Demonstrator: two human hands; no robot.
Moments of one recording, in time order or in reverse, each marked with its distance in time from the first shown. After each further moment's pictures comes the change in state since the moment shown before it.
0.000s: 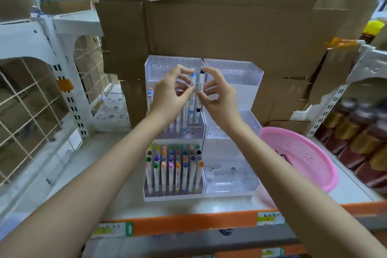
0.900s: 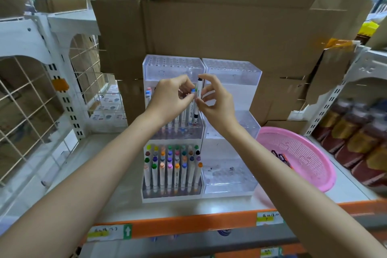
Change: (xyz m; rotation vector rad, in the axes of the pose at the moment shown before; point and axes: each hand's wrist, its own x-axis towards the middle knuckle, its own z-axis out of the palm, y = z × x) left_hand 0.005 -0.010 -0.002 0.263 -0.147 0.090; right_hand -0.006 0.015 0.008 -0.027 -0.013 0.002
